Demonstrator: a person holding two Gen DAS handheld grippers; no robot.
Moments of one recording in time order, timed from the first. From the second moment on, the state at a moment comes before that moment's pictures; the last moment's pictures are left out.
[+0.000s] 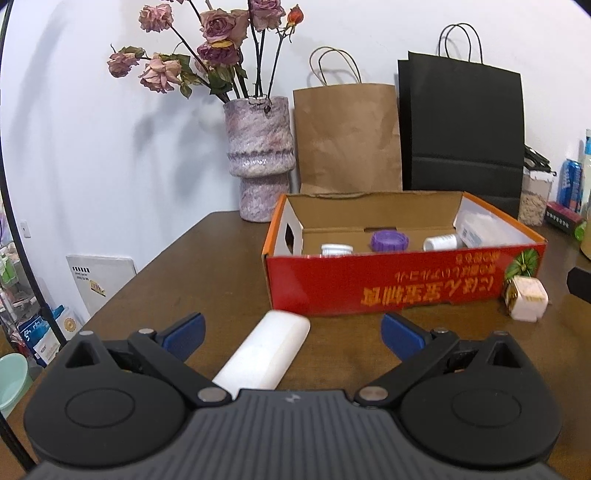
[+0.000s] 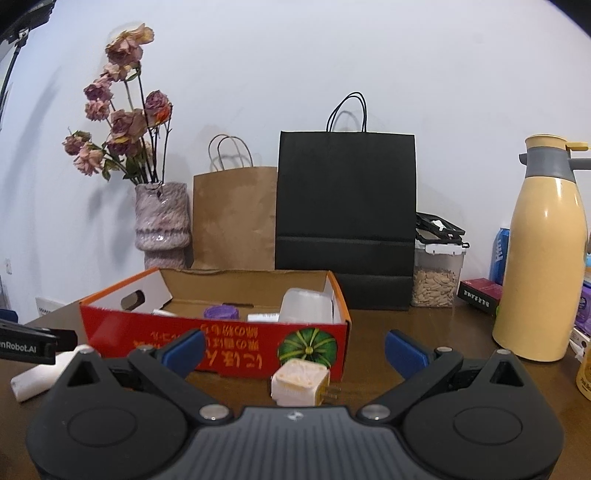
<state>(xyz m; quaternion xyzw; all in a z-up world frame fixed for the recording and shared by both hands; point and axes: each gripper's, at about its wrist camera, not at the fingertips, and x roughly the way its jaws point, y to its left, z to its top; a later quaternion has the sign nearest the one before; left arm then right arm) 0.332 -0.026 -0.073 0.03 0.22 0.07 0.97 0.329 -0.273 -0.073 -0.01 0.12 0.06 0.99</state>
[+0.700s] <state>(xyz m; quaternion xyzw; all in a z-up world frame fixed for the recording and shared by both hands) 0.320 0.027 -0.088 0.03 0.27 0.07 0.96 0.300 -0.268 -0.083 -0.01 0.15 0.03 0.99</state>
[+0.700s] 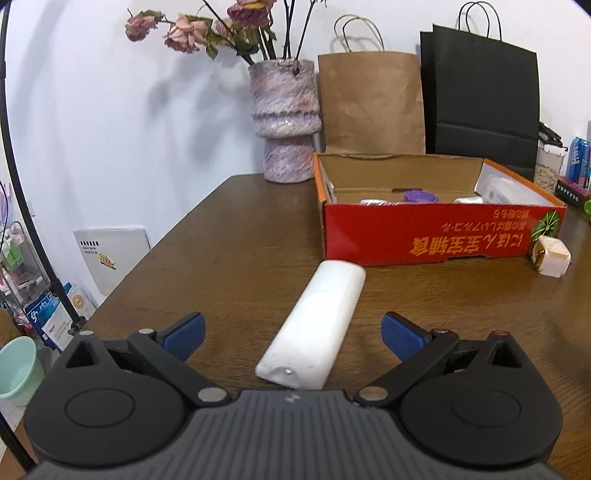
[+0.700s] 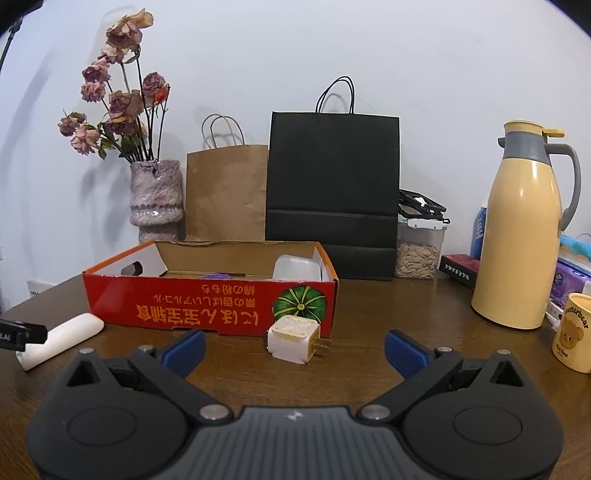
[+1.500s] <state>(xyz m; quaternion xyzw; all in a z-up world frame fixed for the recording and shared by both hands) 0.371 0.042 -0.109 0.03 0.34 0.05 0.94 0.311 -0.268 -0.087 0.00 0.18 0.02 0.98</state>
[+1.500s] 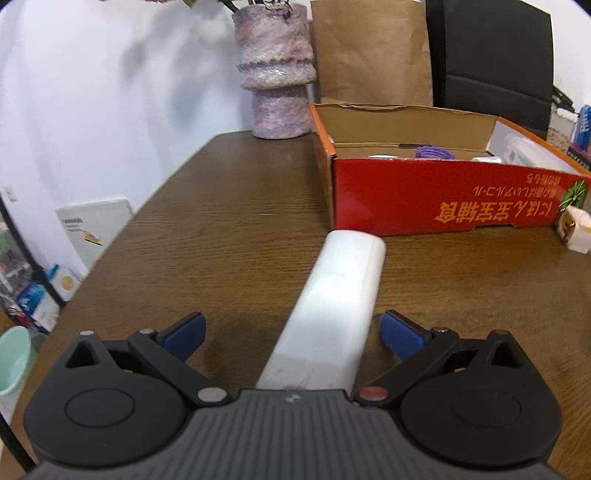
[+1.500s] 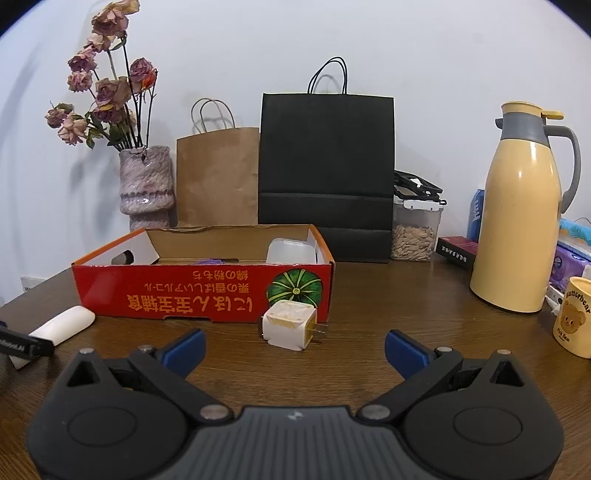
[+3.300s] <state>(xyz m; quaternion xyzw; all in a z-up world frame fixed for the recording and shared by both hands) 0.336 -0.009 -0.094 0.02 0.31 -0.06 0.95 0.351 -0.235 -0.101 0.17 0.28 0.20 0.92</state>
